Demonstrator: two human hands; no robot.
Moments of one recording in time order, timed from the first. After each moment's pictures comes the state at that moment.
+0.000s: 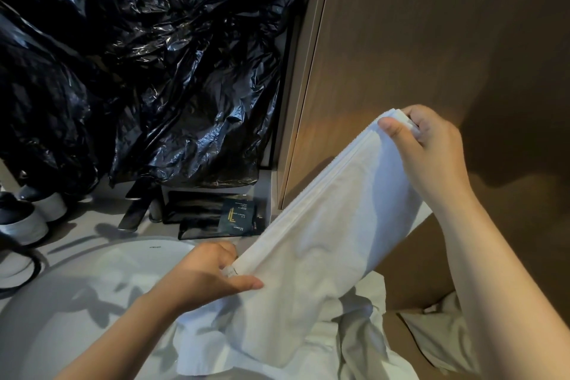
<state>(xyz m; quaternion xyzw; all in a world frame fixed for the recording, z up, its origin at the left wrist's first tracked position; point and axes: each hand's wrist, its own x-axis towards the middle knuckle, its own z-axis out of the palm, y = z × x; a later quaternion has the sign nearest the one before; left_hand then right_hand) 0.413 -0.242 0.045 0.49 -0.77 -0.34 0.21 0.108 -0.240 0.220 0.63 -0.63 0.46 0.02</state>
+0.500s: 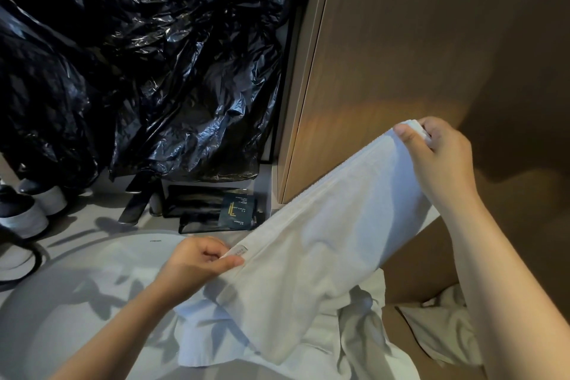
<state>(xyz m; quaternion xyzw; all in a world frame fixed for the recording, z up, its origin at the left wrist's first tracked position) 0.421 -0.242 0.028 0.53 -0.64 -0.45 0.34 0.090 -0.237 0.205 0.58 -0.67 0.46 0.01</state>
